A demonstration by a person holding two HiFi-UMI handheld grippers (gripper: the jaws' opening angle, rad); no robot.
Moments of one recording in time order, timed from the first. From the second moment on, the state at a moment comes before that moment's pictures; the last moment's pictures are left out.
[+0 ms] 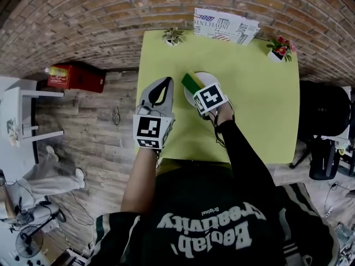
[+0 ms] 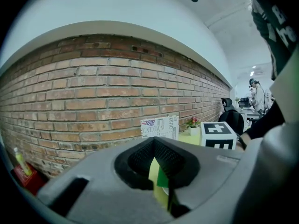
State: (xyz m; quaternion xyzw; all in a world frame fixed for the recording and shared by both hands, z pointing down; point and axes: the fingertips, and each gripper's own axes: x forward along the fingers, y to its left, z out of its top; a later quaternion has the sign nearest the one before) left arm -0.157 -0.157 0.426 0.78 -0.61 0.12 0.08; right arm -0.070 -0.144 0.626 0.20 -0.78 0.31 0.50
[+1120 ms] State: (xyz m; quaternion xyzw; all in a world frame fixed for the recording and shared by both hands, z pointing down) left arm -0.146 -0.158 0.432 0.79 -0.60 0.12 0.08; right arm -0.028 -0.149 0.633 0.25 -0.75 0.34 0.50
